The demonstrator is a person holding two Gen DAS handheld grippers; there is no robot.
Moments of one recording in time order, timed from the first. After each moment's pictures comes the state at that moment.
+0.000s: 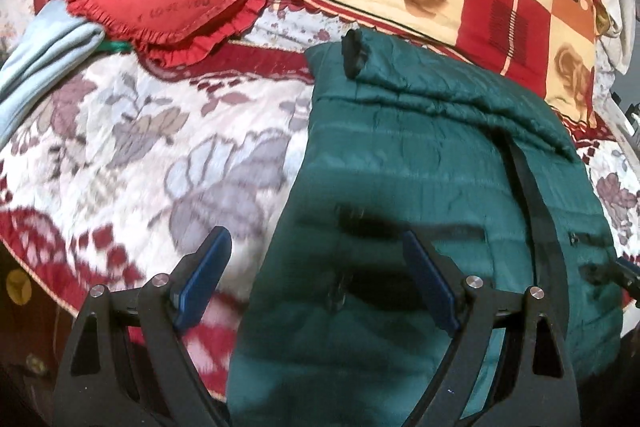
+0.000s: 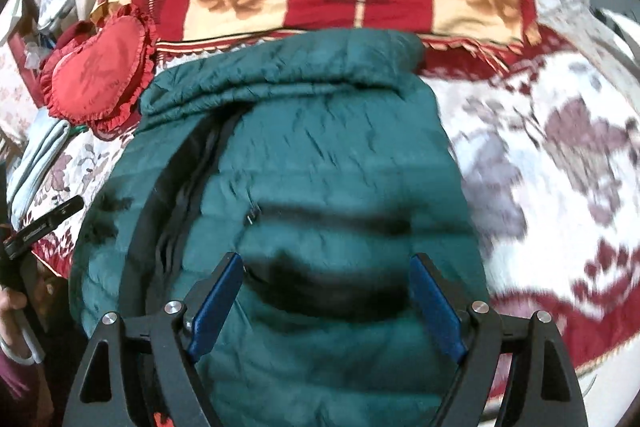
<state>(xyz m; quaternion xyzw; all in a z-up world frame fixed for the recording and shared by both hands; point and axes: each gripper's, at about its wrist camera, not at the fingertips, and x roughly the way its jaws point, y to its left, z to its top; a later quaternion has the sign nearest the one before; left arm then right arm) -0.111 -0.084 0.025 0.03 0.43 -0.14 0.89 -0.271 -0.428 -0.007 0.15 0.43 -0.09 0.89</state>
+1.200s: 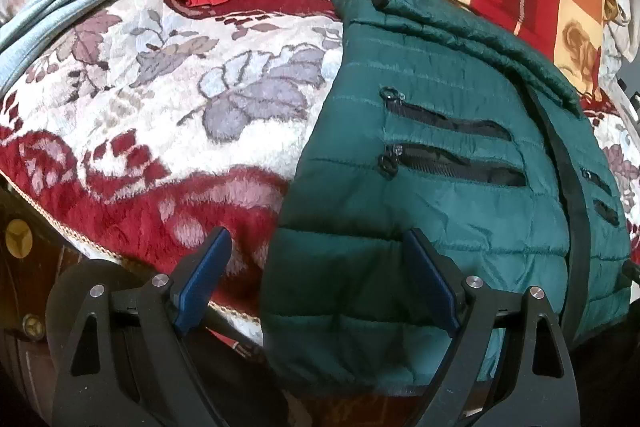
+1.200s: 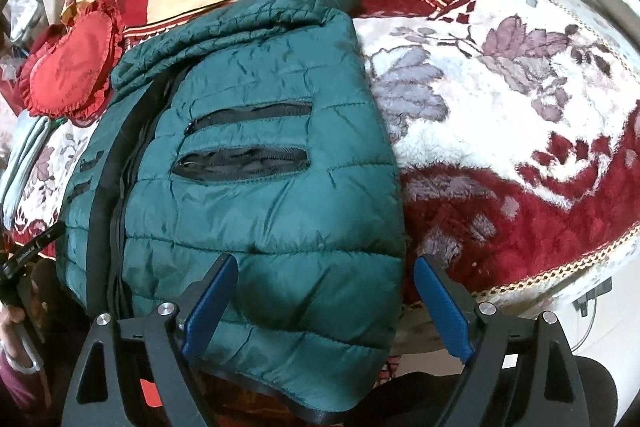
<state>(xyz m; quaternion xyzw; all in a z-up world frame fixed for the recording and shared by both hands) -0.152 -0.048 -0.010 0.03 0.48 -0.12 0.87 -0.335 -0.448 -0.030 0.17 0.47 -0.12 0.86</state>
